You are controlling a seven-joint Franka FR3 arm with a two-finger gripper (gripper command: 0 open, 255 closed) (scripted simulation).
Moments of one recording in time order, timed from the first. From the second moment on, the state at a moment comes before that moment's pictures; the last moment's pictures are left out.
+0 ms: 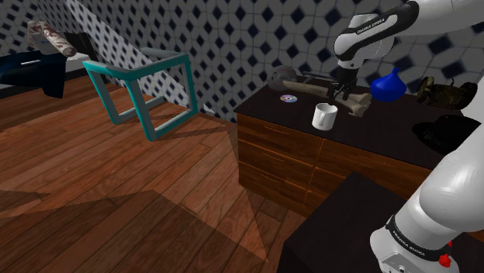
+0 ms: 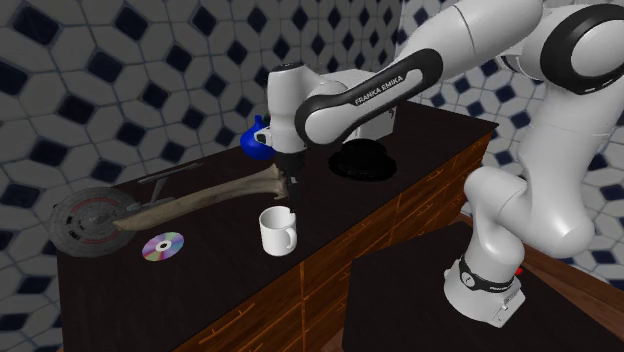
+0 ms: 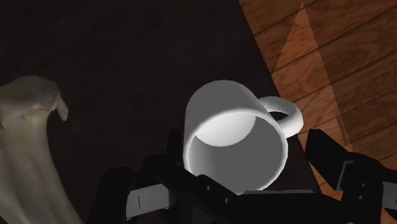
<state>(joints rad) -0.09 -0.08 -0.51 -2.17 -0.05 2.12 -0.37</state>
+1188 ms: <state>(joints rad) -0.13 0.20 -0.53 -2.07 0.15 2.25 -0.54</state>
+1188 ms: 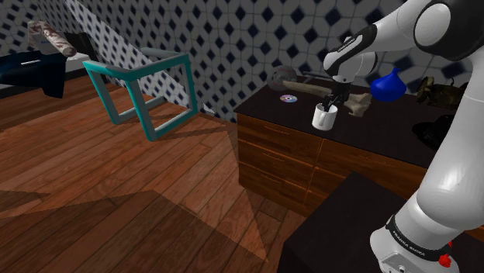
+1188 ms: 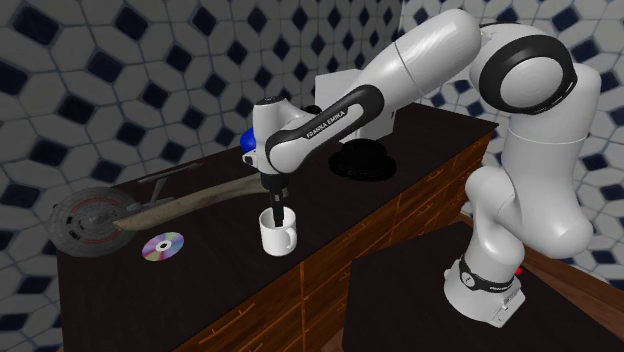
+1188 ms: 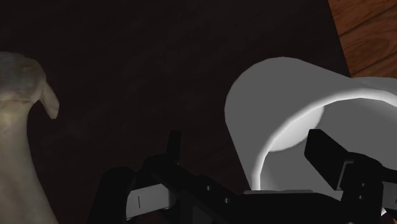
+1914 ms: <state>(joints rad) -0.13 0.20 -0.53 -2.07 0.15 2.25 -0.54</state>
